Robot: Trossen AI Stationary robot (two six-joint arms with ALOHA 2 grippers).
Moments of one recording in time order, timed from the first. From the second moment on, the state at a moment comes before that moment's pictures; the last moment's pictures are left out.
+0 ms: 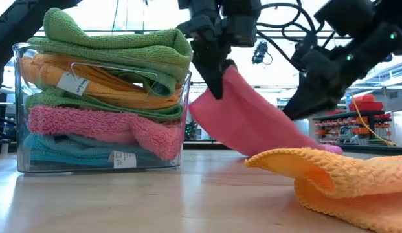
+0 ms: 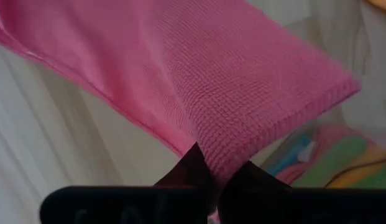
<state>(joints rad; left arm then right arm) 0.04 2.21 2.05 -1.18 0.13 0.41 0.20 1.22 0.43 0.04 0.48 0.61</state>
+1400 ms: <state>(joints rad) -0.01 2.21 2.06 -1.17 0.21 0.50 0.12 1.28 0.48 0.06 0.37 0.50</state>
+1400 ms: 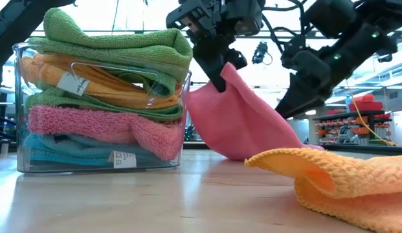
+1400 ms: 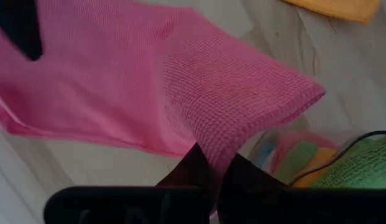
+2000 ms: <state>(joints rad) 0.00 2.23 2.06 -0.95 0.18 0.62 0.17 1.51 0.44 0.06 0.44 0.73</state>
